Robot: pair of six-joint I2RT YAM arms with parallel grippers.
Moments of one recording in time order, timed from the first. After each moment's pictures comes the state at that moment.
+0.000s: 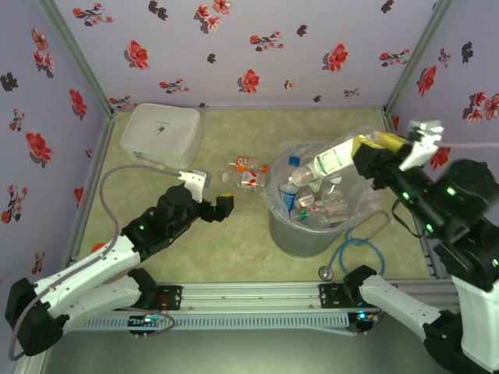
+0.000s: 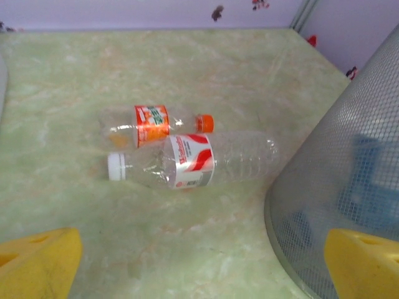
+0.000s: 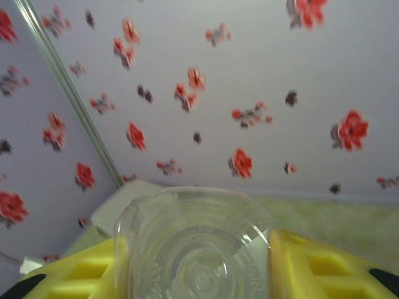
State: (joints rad) left arm -0.85 0.89 0.63 -0.16 -0.20 -0.37; right arm 0.55 0.84 1.66 -0.92 0.09 0.25
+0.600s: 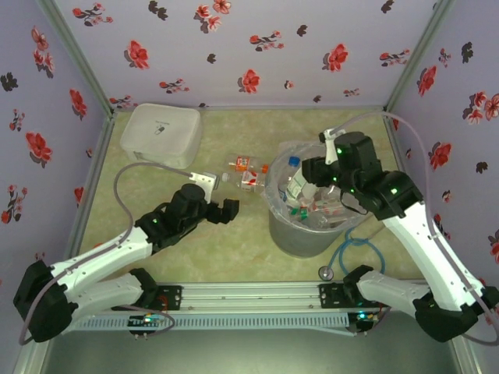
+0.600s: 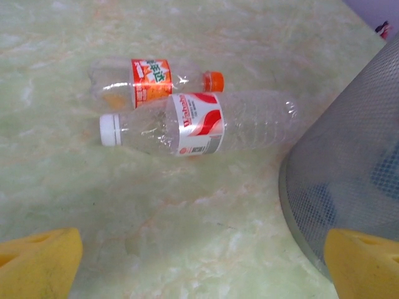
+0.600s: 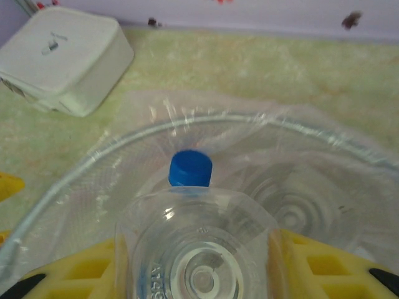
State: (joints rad) left arm -0.85 1.02 0.64 -0.18 -0.18 -0.39; right arm 0.59 1.05 1.34 -0.96 0.07 0.29
